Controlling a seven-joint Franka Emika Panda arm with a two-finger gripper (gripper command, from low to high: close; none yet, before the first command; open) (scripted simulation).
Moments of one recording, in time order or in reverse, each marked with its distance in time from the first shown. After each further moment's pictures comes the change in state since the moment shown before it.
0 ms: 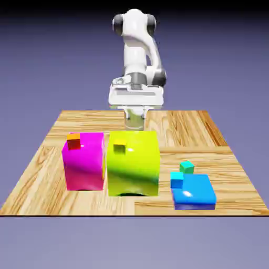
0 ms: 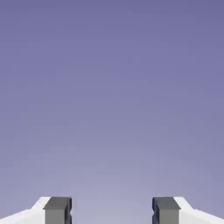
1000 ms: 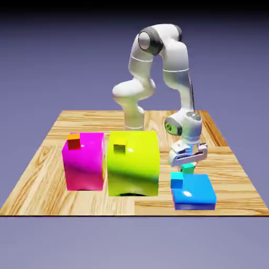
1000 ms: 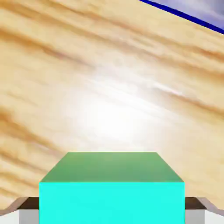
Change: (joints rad) arm 0.631 0.749 0.069 0.031 -0.023 -0.053 0.423
